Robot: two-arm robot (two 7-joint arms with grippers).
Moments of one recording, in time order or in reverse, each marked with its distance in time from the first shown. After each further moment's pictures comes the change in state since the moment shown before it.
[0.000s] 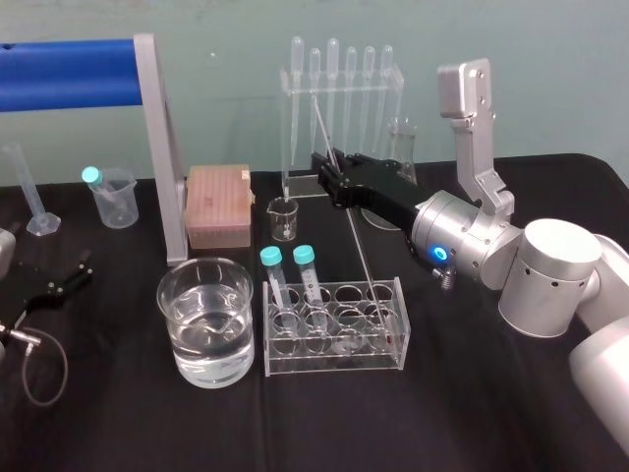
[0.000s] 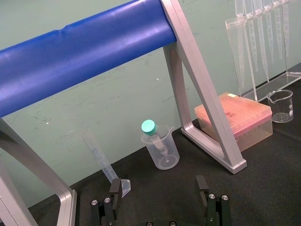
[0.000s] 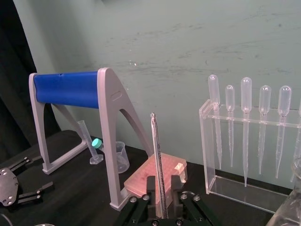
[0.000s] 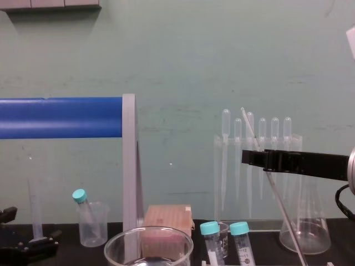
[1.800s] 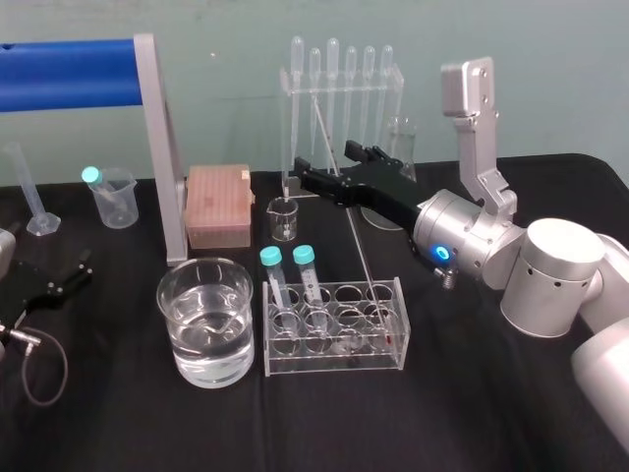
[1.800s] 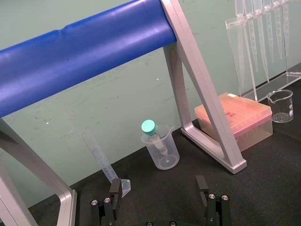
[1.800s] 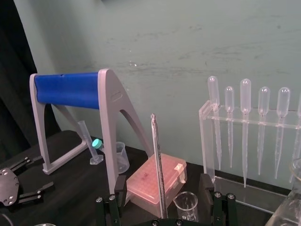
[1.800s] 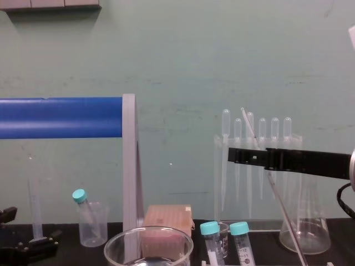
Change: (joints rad) left arm 0.000 0.000 0.000 0.000 0.000 0.000 0.000; right arm -0.004 0.003 0.004 -0.010 -0.001 0.001 0.000
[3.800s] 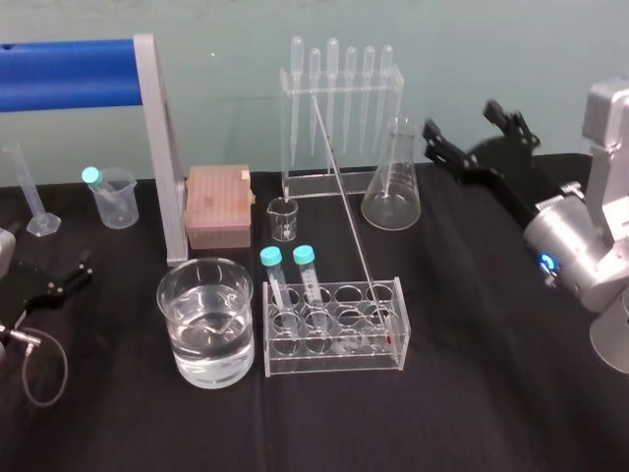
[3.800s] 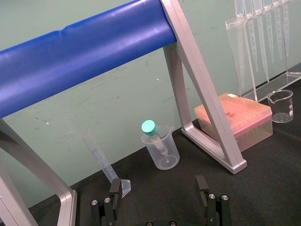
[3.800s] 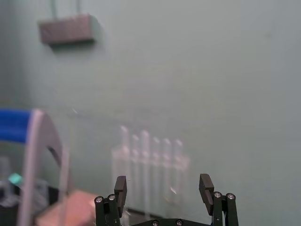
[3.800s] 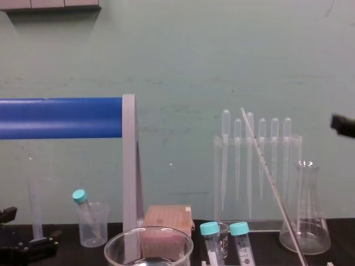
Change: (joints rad) left arm 0.000 0.000 0.000 0.000 0.000 0.000 0.000; right arm -0.169 0.183 0.090 -0.101 -0.043 -0.363 -0.182
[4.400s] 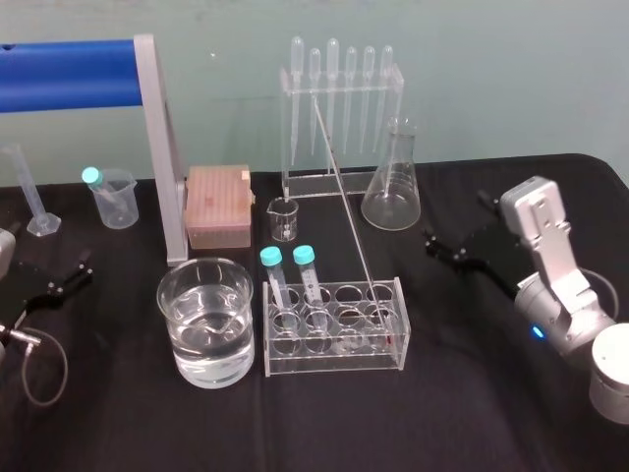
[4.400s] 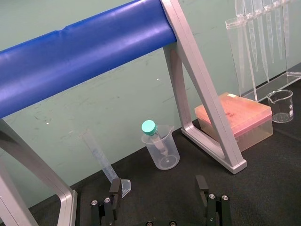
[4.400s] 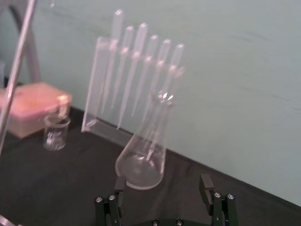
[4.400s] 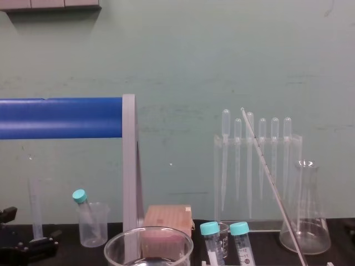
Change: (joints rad) left arm 0.000 0.000 0.000 0.000 0.000 0.000 0.000; right arm 0.021 0.064 -0.171 0.208 -0.244 -0.019 -0.113
